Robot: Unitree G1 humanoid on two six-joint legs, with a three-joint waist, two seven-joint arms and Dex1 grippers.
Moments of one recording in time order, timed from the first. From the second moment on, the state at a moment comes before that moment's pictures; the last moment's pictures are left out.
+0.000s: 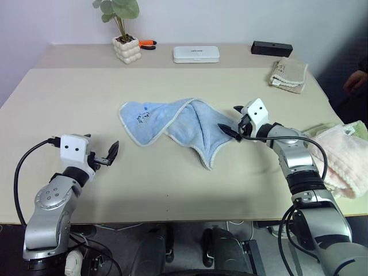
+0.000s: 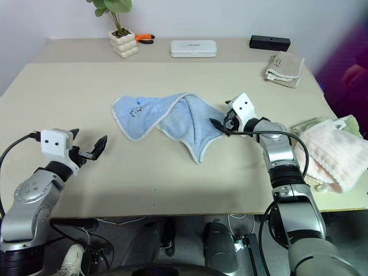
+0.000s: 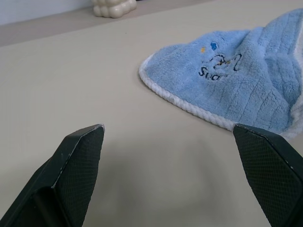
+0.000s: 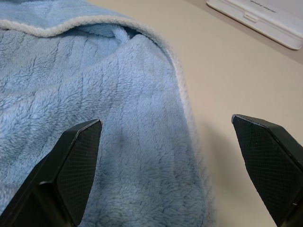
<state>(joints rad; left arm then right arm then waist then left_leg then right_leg) 0.04 0.45 0.30 -0.40 -0.29 0.43 -0.32 -0.67 -0.48 0.02 0.55 0.08 0.01 0.74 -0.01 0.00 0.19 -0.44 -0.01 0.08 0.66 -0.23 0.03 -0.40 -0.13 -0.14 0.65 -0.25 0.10</state>
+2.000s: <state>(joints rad) -0.22 0.51 0.01 -0.14 -0.12 0.38 -0.52 -0.59 -0.50 -0.01 0.21 0.22 0.45 0.71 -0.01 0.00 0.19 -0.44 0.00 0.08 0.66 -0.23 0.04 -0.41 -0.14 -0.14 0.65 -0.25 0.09</state>
